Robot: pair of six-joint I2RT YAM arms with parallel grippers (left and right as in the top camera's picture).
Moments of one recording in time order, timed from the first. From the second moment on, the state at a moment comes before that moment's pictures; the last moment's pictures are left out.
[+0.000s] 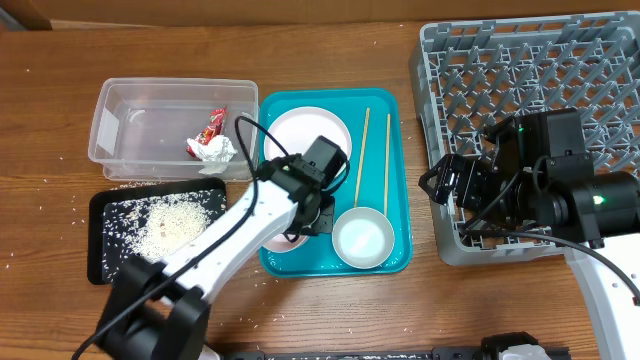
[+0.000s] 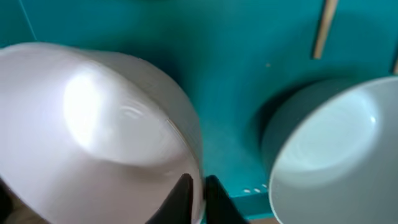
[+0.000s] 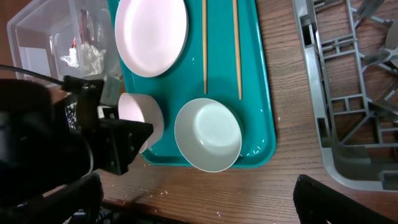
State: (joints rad) left arm -0.61 1.67 1.16 -0.94 0.02 -0.54; right arm 0.15 1.20 1.33 -1.25 -0.41 0.46
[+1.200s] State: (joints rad) left arm -0.61 1.43 1.97 -1.62 -0.19 -0.43; right arm 0.15 1.20 1.33 -1.09 -0.32 0.44
